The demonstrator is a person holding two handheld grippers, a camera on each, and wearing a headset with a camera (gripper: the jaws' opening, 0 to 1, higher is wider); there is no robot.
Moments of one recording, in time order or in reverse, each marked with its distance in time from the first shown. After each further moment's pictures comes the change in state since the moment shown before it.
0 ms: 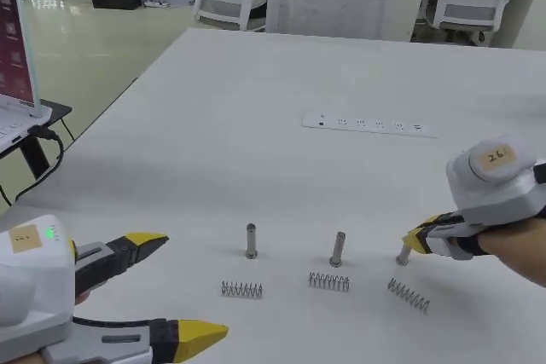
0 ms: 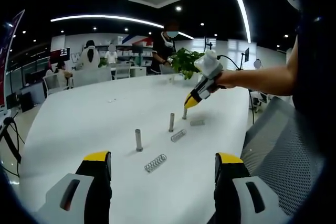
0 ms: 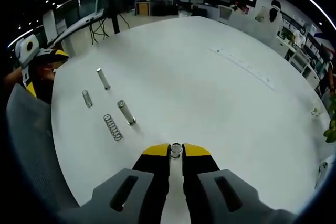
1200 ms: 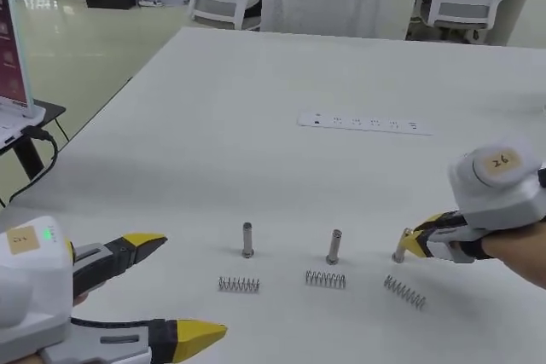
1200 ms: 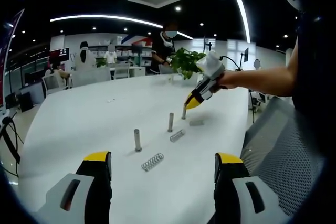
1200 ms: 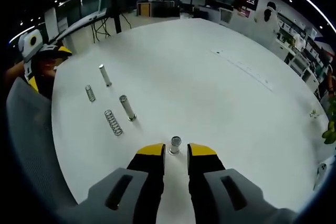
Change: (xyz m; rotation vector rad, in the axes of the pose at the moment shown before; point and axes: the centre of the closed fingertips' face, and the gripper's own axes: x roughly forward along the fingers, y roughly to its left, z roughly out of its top) left arm 0.002 -0.002 0.000 0.000 0.000 -0.007; right arm -0.004 -0.001 -0.007 -0.022 -0.013 -0.006
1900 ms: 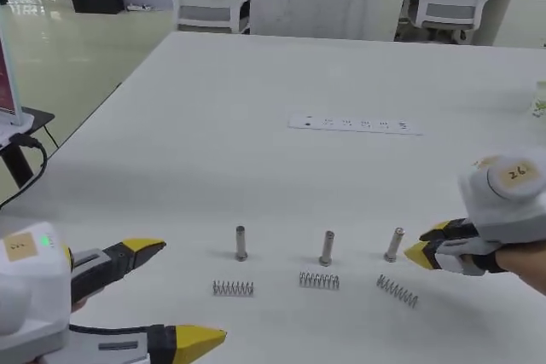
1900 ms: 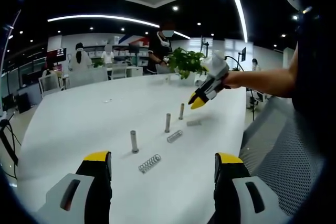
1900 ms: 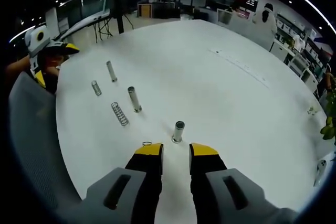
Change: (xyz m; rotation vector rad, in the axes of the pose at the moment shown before) left arm 0.005 -0.004 0.001 0.007 0.003 -0.025; right arm -0.019 0.005 -0.014 -0.004 -0.012 0.000
